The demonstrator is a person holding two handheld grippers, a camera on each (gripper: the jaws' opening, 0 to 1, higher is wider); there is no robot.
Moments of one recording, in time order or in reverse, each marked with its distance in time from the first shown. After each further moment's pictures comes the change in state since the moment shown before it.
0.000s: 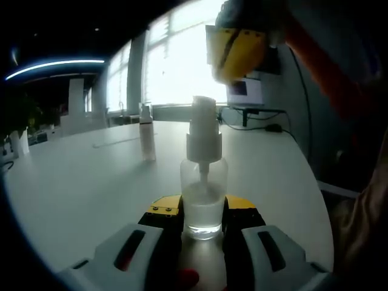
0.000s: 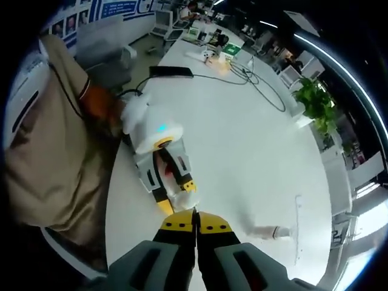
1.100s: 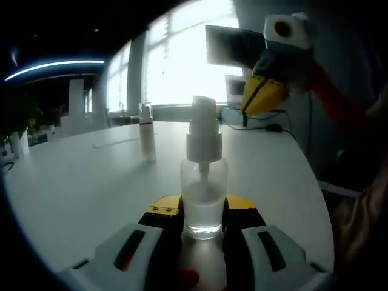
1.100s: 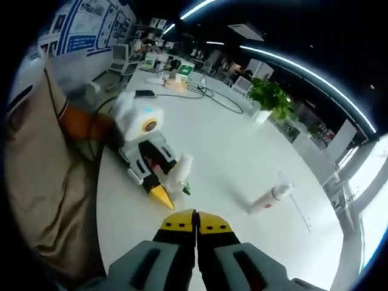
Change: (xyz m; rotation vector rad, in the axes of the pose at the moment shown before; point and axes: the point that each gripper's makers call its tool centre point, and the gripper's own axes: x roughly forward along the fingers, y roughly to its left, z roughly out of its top) left arm 0.000 0.000 0.001 0.003 -0.001 0.004; right arm -0.014 0.010 -0.059 0.247 -0.228 -0.264
